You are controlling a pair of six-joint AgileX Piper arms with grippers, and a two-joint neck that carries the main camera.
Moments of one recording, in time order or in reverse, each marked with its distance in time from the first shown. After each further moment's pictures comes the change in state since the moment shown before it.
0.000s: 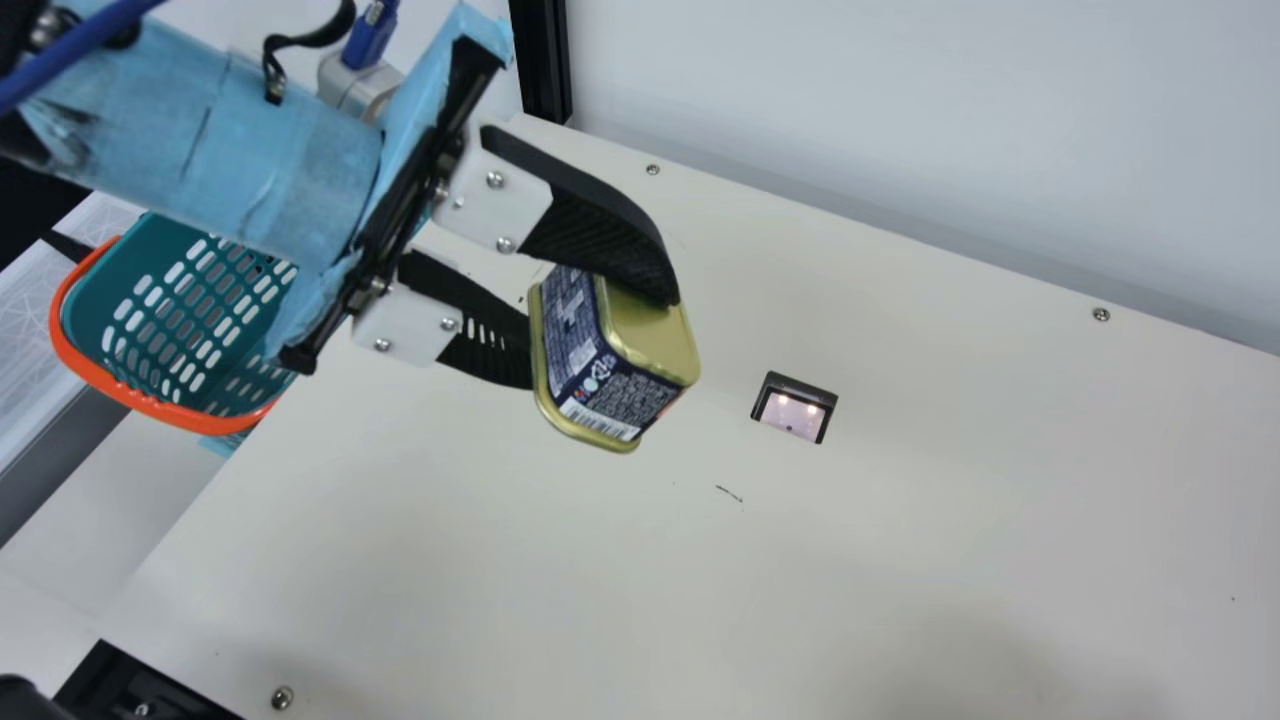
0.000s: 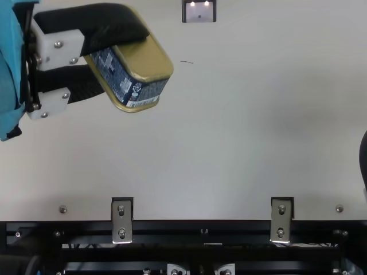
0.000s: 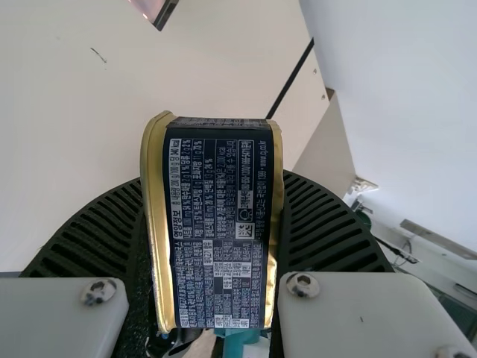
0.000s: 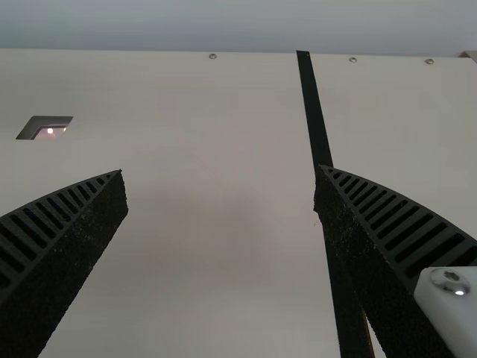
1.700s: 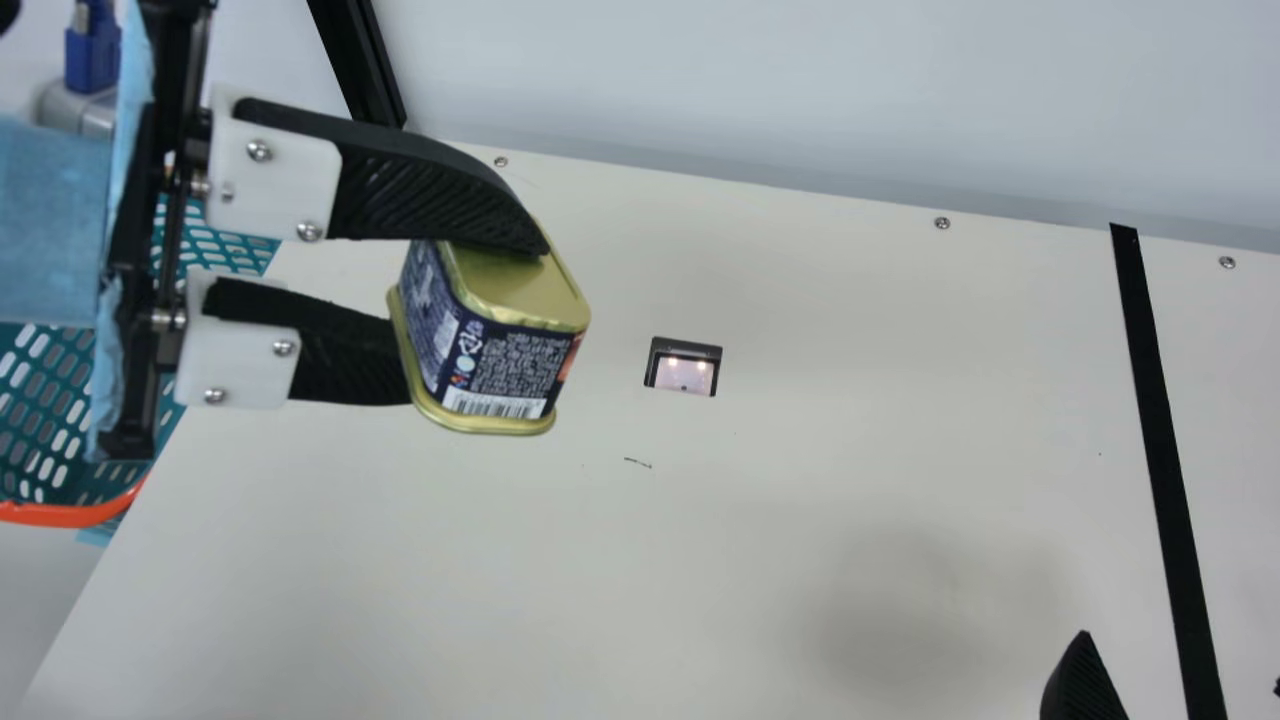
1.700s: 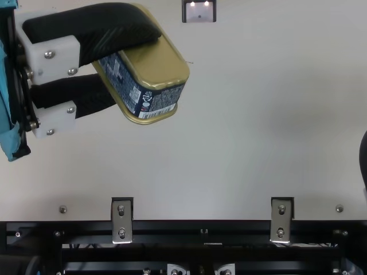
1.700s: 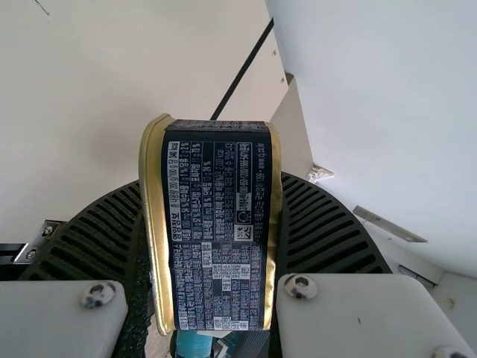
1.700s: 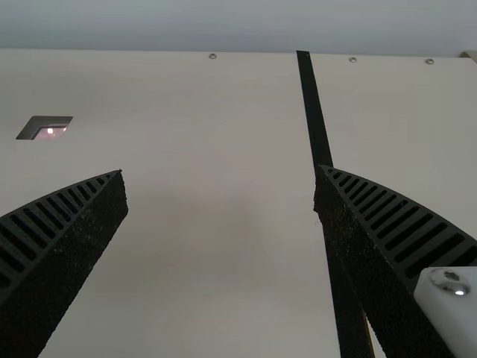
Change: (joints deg) left arm -0.2 -3.9 0.1 -5.1 0.1 -4.3; right arm 0.0 0.0 0.0 0.0 0.0 0.0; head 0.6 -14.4
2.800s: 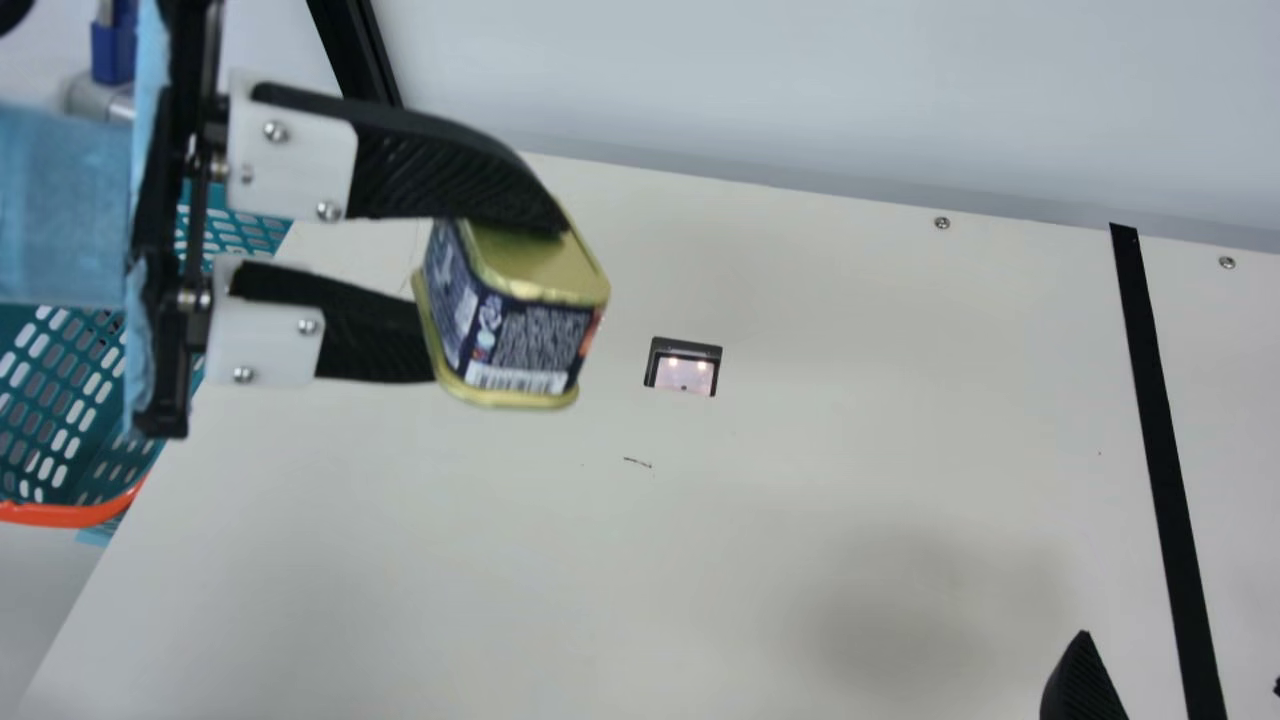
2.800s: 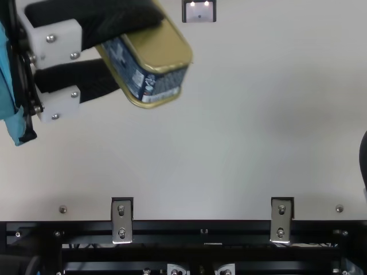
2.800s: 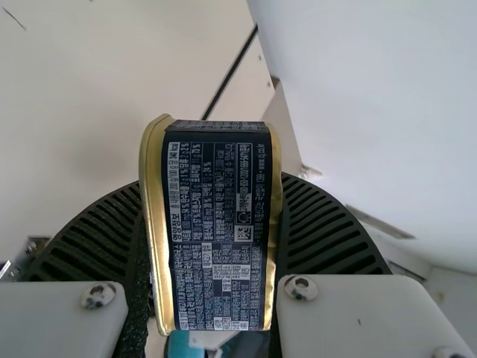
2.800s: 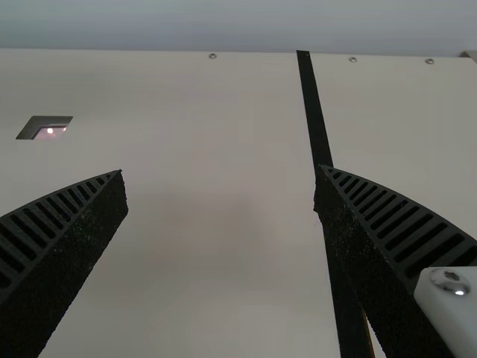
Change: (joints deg) left arm -1.4 0.4 2.3 -2.2 -4.3 4.7; right arm 0.0 0.0 0.0 0.0 0.0 0.0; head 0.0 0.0
